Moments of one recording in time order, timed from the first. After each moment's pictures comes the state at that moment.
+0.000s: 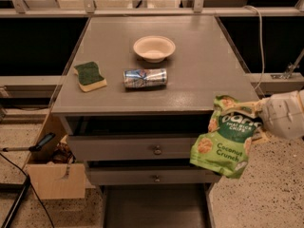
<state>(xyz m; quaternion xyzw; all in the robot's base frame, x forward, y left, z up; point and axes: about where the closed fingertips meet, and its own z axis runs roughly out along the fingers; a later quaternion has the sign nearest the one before) 0.444 -0.203 0.829 -0.79 0.47 0.06 0.38</state>
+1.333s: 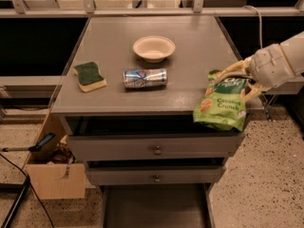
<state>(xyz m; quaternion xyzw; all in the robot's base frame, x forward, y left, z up) 0.553 -0.200 0.867 -0.78 0.48 0.12 0.38</state>
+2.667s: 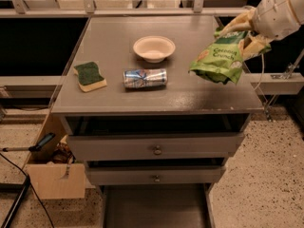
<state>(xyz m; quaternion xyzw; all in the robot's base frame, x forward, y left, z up) 0.626 -0.204 0.956 -0.75 0.54 0.05 0.38</state>
